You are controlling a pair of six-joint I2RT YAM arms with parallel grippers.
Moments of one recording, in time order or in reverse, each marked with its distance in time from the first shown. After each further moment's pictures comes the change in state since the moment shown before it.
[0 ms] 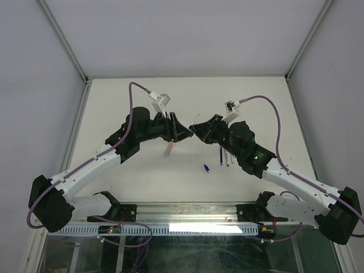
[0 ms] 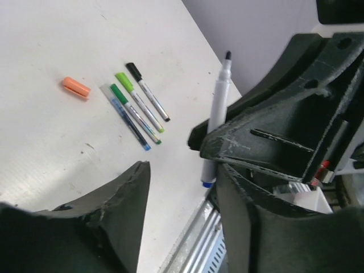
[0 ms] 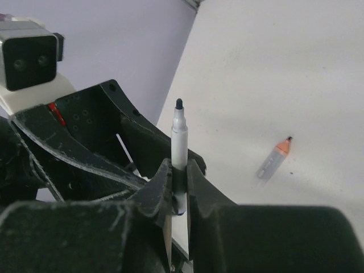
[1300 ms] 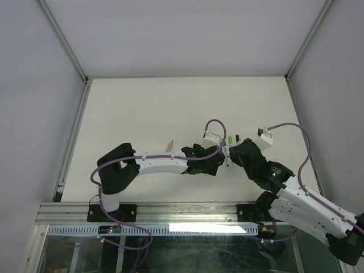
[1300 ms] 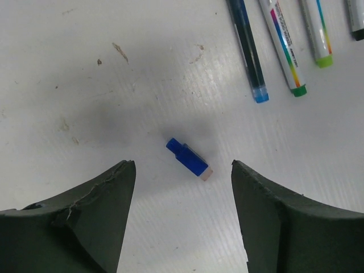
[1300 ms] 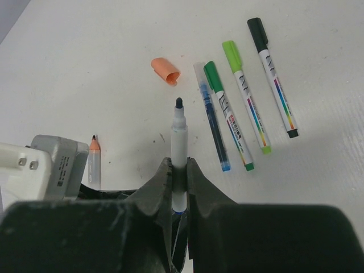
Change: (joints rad) left arm -0.531 0.684 0.353 -0.437 -0.802 -0.089; right arm -0.020 -0.330 -0.173 -0.721 0.539 0.204
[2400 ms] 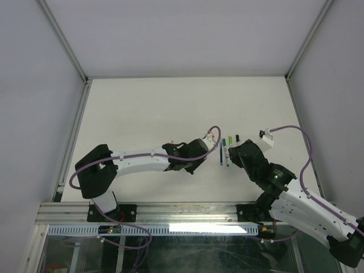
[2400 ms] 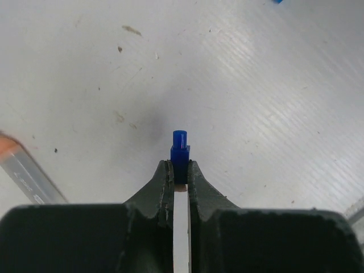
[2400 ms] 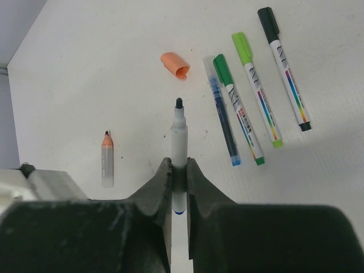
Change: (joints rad) left arm 0.053 -0.139 -0.157 0.007 0.121 0.502; right arm 0.000 -0.039 -0.024 0.011 -0.031 0.043
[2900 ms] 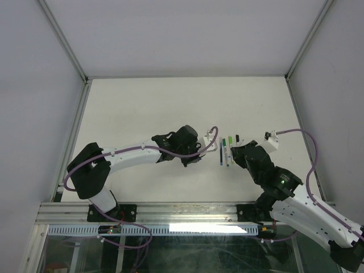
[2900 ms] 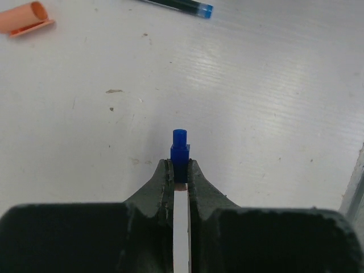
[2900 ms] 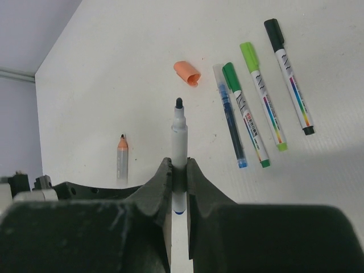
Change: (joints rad) left arm 0.175 -0.101 -0.031 0.100 0.453 0.494; right arm 0.000 -0.089 -0.008 -0.012 0.006 -0.004
